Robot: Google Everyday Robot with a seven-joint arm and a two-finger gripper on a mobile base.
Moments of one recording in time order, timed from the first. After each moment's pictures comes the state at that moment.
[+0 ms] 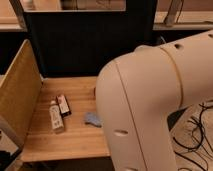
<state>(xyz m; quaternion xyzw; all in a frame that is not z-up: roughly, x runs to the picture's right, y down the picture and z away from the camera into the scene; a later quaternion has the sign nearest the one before) 0.174 0.026 0.783 -0.26 0.15 0.53 0.80</state>
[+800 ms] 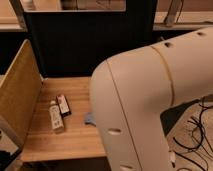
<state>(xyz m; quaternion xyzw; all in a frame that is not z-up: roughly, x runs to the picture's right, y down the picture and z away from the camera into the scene) 0.167 0.045 0.793 -0.27 0.16 0.51 0.80</state>
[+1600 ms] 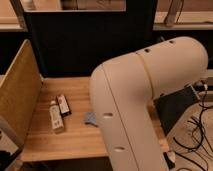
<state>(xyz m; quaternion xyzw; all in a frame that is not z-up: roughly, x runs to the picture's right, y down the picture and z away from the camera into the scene) 0.160 0.097 0.837 -0.33 0.19 0.52 0.76</state>
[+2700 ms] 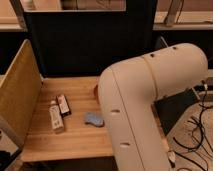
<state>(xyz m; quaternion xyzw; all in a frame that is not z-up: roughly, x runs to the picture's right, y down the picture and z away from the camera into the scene) 0.164 0.091 0.843 -0.35 0.17 0.55 0.74</state>
